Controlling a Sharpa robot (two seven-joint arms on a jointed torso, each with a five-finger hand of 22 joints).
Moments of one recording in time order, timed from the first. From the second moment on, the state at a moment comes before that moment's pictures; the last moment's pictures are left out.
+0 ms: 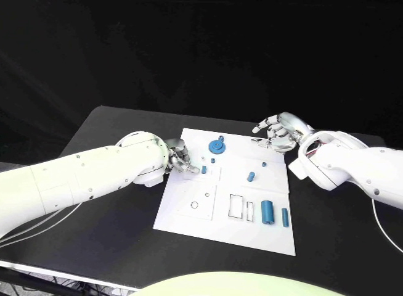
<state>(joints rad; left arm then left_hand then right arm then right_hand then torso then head) 1.17 -0.65 -0.04 1.37 -1.17 -0.01 -0.49 1.22 -0.15 0.30 0.29 0.13 0.79 0.11 0.73 0.51 1.01 0.04 1.01 0.57 1.46 -0.02 1.43 1.29 0.14 1.12 0.09 1.19 0.87 1.28 -0.84 -0.18 1.49 -0.89 -0.49 -0.05 1.35 -0.21 0.40 0.23 0.21 0.79 0.17 0.33 0.35 1.22 0.08 1.23 1.12 1.46 0.01 1.38 1.24 0.12 1.30 0.11 0.92 1.19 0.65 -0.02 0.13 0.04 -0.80</state>
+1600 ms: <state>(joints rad) 1.16 -0.66 -0.04 1.35 -1.00 -0.02 -0.45 1.41 -0.13 0.56 0.34 0.12 0.77 0.10 0.81 0.51 1.02 0.04 1.01 0.52 1.46 -0.03 1.44 1.29 0.14 1.13 0.08 1.22 0.91 1.27 -0.84 -0.18 1.48 -0.89 -0.48 -0.05 1.35 -0.21 0.40 0.23 0.21 0.78 0.17 0.34 0.35 1.18 0.08 1.19 1.07 1.46 0.01 1.32 1.17 0.13 1.26 0.11 0.82 1.13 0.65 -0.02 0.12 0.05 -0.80</state>
